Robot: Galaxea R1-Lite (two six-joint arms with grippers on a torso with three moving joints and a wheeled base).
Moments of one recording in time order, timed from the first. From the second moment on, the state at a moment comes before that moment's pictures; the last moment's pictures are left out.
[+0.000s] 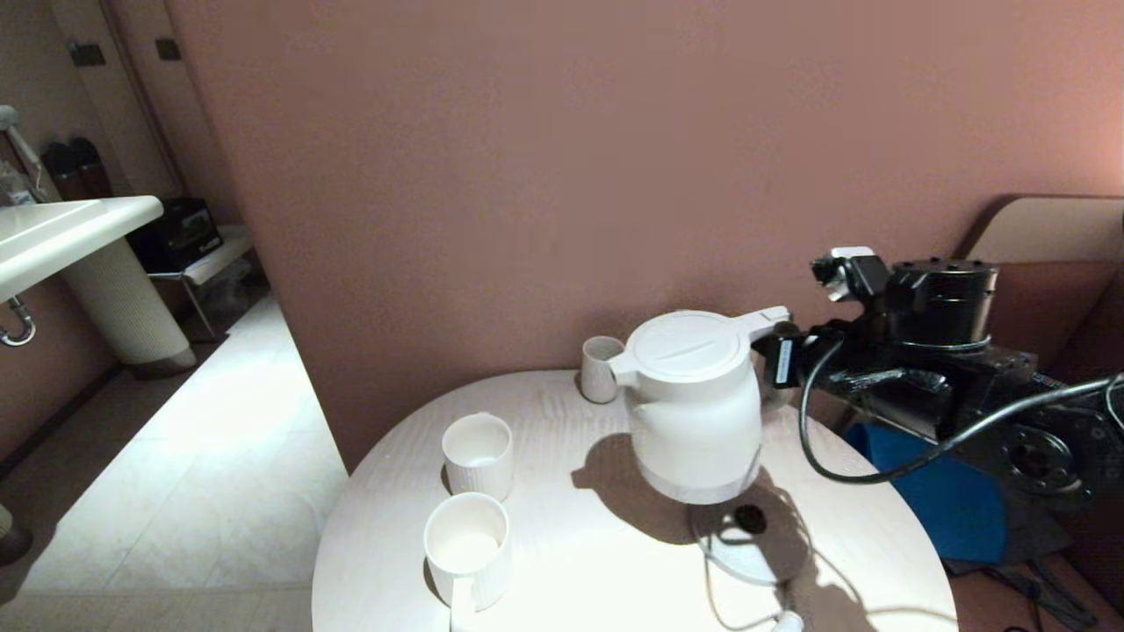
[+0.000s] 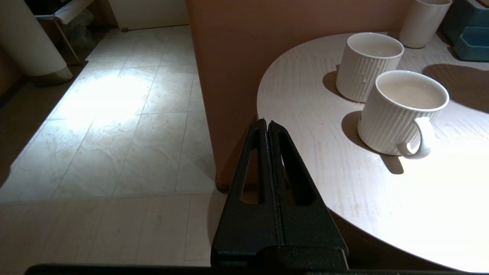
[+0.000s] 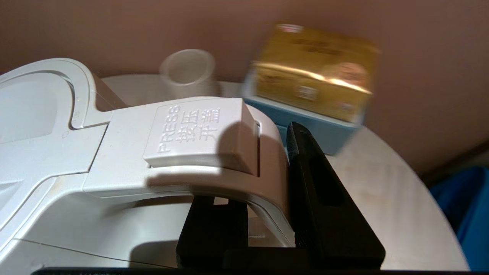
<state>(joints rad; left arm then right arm) 0.00 0.00 -0.01 0.04 0.00 0.01 0.29 1.77 -0.85 -0.68 -0.10 0.09</state>
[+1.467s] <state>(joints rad) 0.00 0.00 -0.01 0.04 0.00 0.01 0.61 2.07 -1.24 -0.52 -0.35 0.05</state>
